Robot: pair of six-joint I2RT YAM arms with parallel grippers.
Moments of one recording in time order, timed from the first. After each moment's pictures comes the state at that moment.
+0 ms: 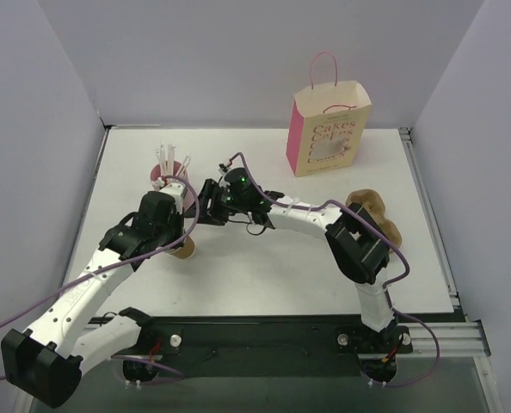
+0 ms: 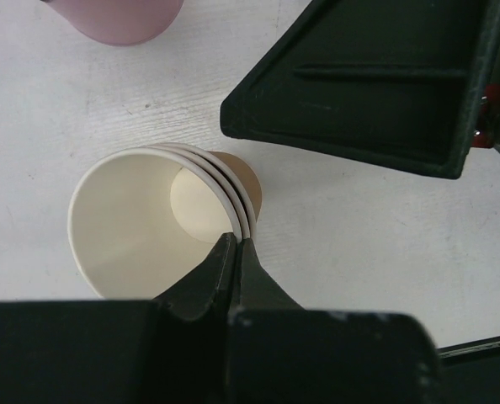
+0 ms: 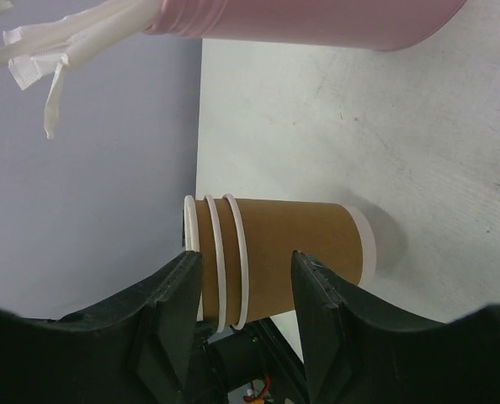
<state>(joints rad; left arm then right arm) -0.45 0.98 0.86 -0.70 -0.14 -0.25 0.85 2.01 1.41 0.12 -0.36 1.08</state>
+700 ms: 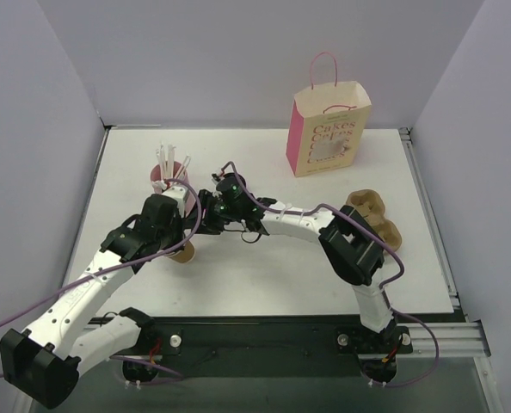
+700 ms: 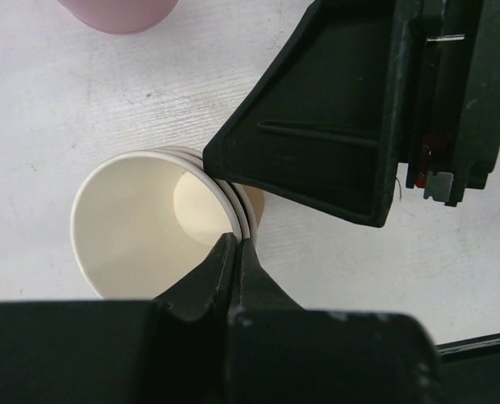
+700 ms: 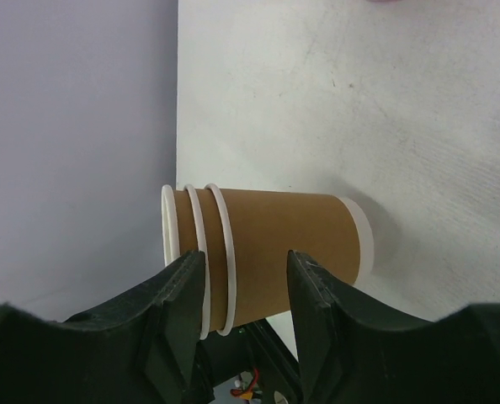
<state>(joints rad) -0.49 0.98 0.85 -0.71 -0.17 -0.26 0.90 2.04 1.41 0.11 -0.34 1.07</state>
